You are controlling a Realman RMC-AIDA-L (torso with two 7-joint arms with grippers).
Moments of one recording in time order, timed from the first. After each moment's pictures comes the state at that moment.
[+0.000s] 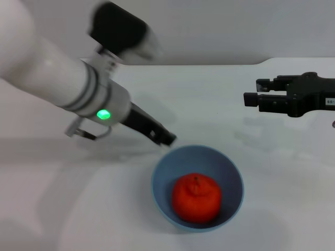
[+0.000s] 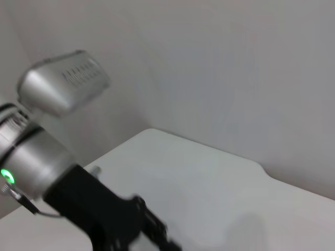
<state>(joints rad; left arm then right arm) -0.63 -2.07 1.63 1.29 2.41 1.25 -2.70 0.33 2.07 -1.03 -1.30 -1.87 -1.46 2.03</state>
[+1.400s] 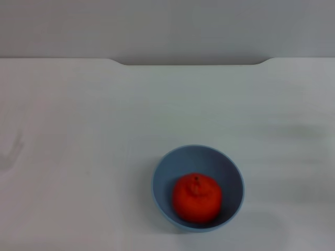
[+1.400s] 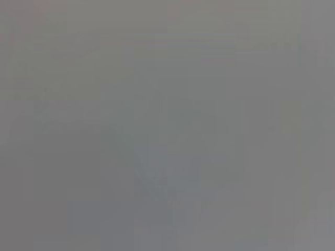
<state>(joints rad) -0.12 -2.08 0.46 0.31 1.14 1.57 -0.38 0.37 2.08 -0.60 -0.08 -0.83 -1.36 0.63</state>
